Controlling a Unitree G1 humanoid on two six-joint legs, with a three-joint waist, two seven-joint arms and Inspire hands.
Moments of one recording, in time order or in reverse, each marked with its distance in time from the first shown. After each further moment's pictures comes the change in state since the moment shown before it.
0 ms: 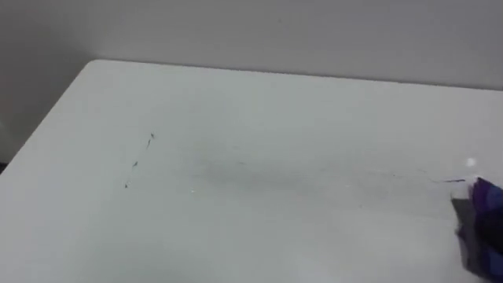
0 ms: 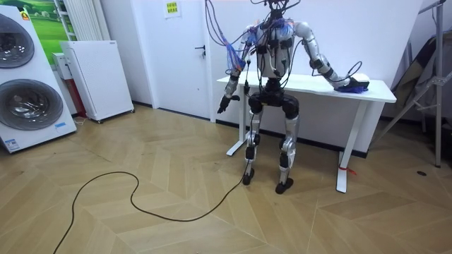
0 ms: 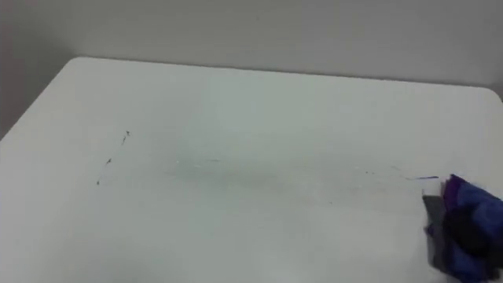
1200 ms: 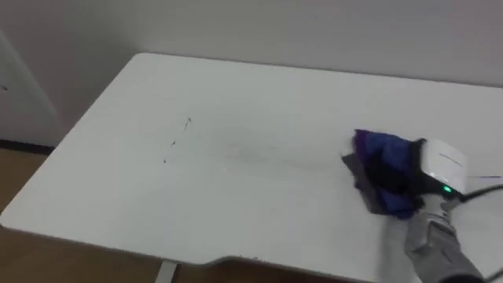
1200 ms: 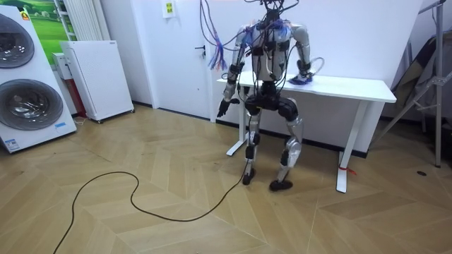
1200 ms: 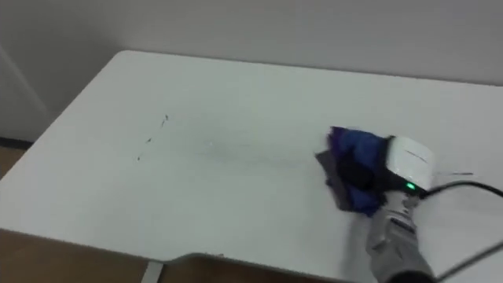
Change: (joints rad) left arm -0.192 0.002 -0.118 0.083 0.027 -0.001 0.037; right arm -0.188 0.197 0.259 0.033 -0.189 0.006 0.055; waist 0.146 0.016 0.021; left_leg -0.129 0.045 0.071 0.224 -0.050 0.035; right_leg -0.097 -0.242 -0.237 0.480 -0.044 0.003
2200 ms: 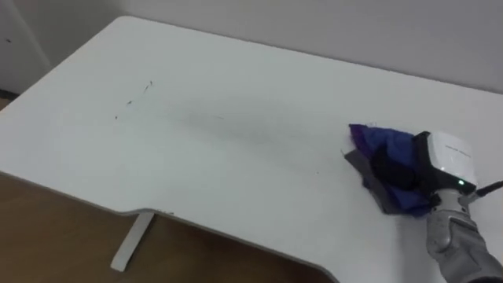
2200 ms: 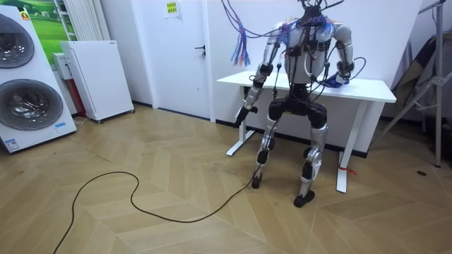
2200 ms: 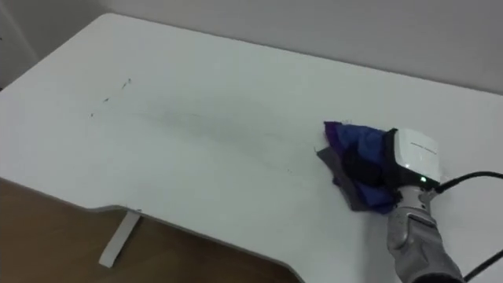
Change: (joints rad) left arm 0.122 0.001 0.023 0.013 -0.013 0.007 -0.013; right arm 0.082 -0.177 -0.125 -0.090 0.033 -0.066 0.056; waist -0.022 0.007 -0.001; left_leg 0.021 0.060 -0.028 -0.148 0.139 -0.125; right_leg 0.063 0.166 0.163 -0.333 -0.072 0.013
